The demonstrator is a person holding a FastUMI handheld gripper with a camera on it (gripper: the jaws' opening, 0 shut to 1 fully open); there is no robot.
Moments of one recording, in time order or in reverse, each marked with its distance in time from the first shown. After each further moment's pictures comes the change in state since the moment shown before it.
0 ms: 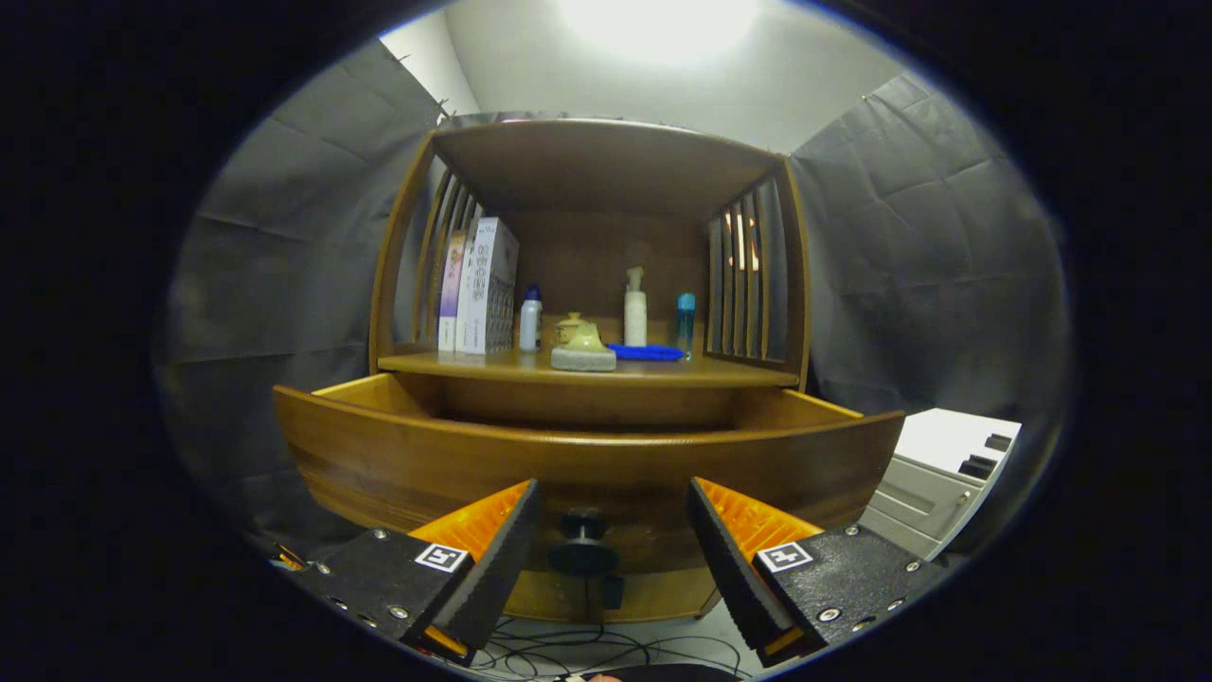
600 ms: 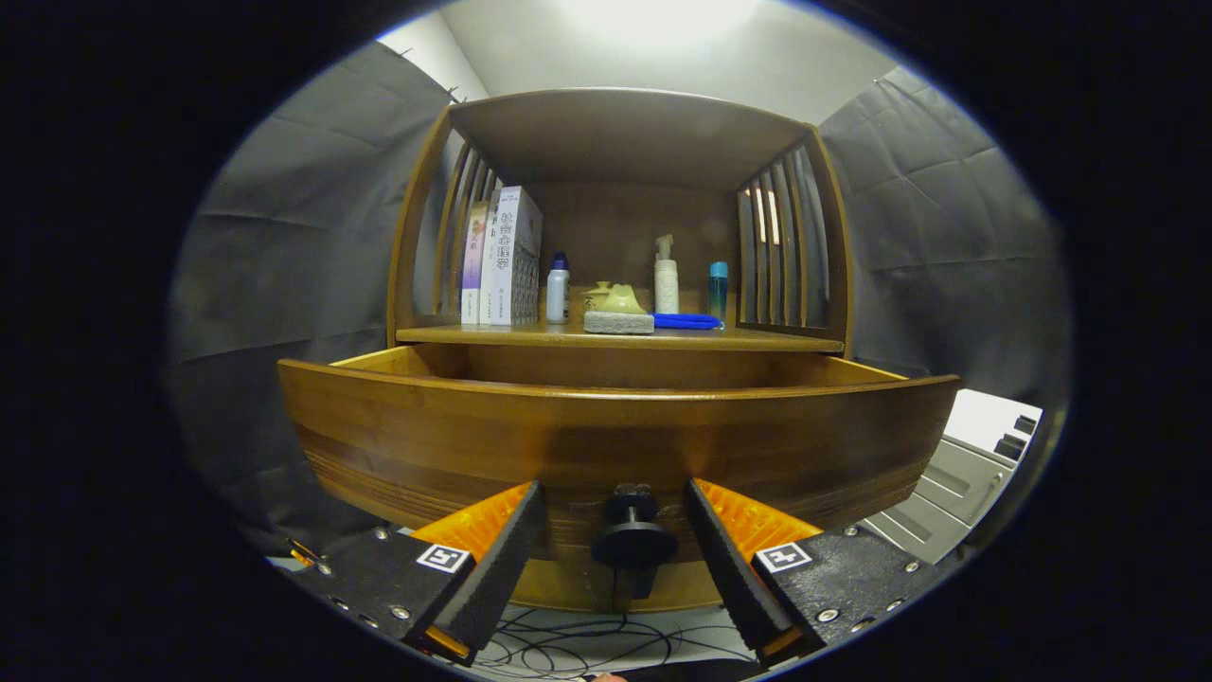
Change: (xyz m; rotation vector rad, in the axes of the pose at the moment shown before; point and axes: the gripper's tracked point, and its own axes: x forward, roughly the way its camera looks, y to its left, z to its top) arm 0.018 0.025 -0.020 0.018 0.055 0.074
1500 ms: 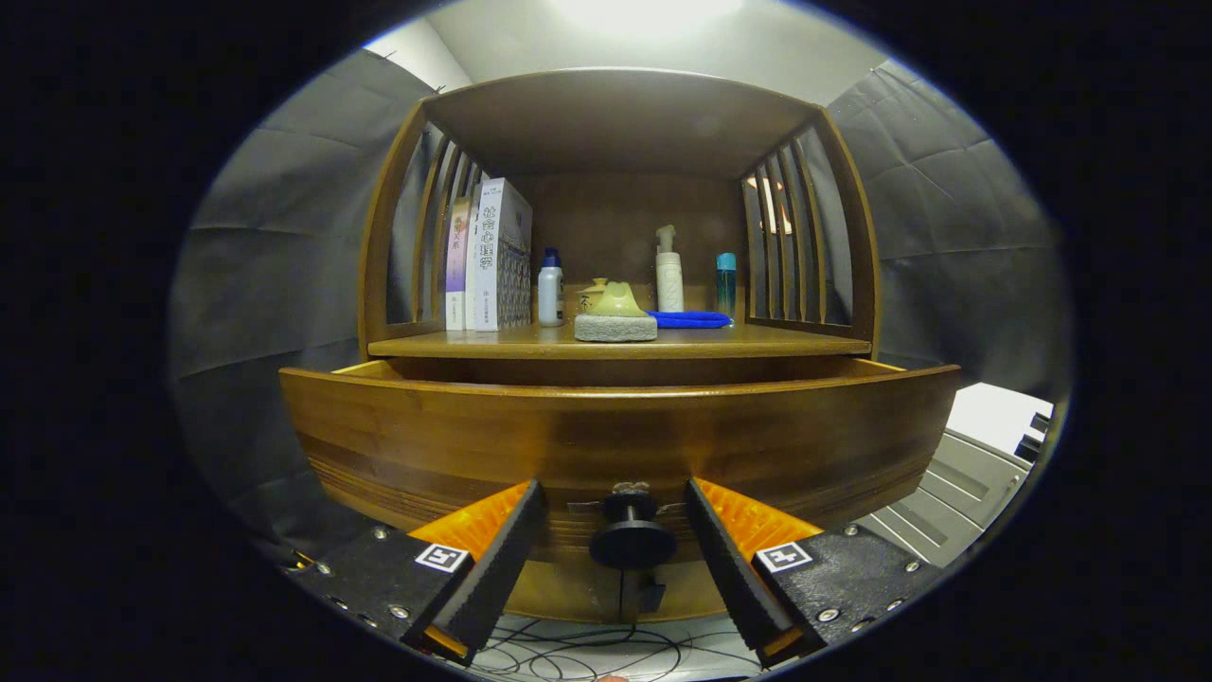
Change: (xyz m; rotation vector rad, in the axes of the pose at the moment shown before) arm 0.053 -0.003 0.013 0.024 0.021 0.015
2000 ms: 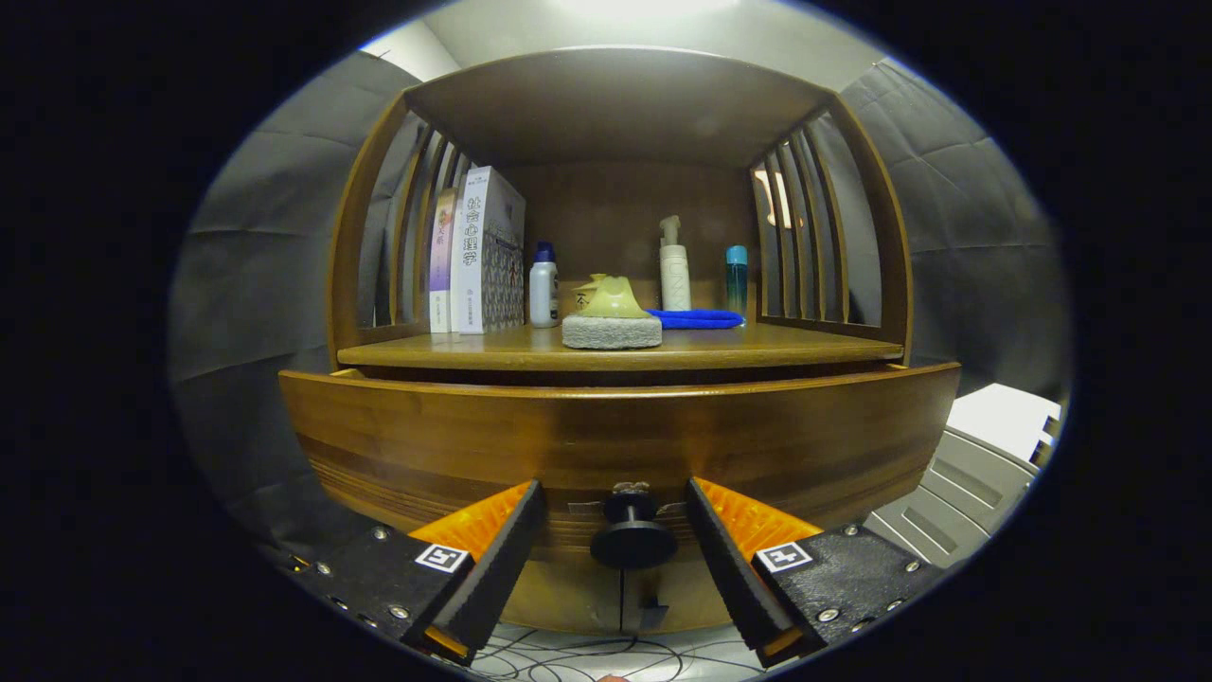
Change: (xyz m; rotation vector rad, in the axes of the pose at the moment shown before) arm 0.049 -0.003 0.009 0.000 0.018 0.018
